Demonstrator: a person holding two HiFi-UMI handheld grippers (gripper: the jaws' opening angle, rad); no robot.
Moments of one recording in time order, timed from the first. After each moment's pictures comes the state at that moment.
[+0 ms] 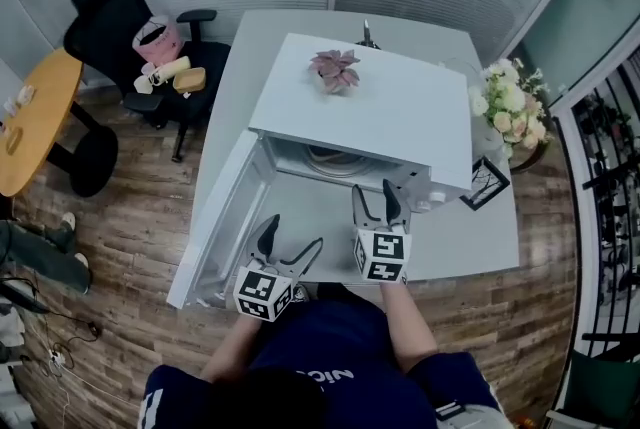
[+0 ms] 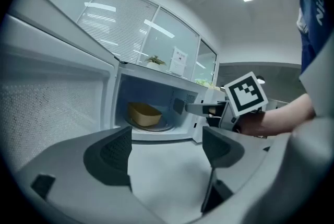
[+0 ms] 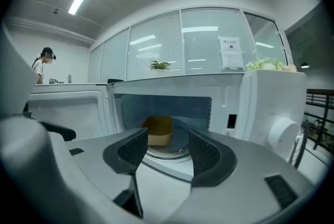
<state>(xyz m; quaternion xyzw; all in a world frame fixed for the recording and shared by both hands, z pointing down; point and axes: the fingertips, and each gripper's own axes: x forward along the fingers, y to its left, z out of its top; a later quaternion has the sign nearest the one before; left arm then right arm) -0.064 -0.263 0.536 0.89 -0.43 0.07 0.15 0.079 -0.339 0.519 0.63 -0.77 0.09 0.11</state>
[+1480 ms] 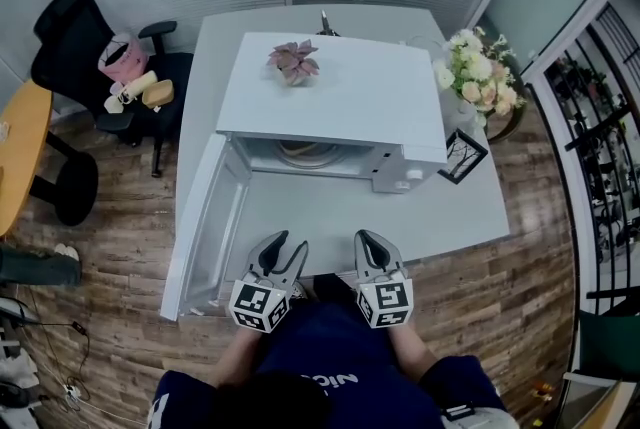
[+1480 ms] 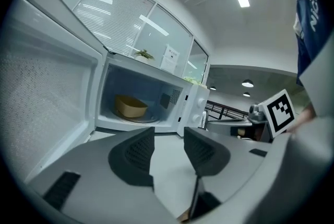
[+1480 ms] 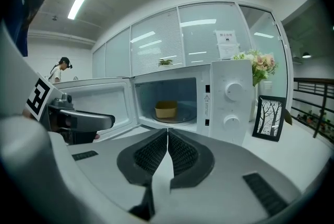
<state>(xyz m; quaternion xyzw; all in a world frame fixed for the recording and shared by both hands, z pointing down) -0.041 -0.228 0.547 0.91 -0.37 0.07 0.17 0.086 -0.211 0.552 0.60 -0.78 0.13 0.12</state>
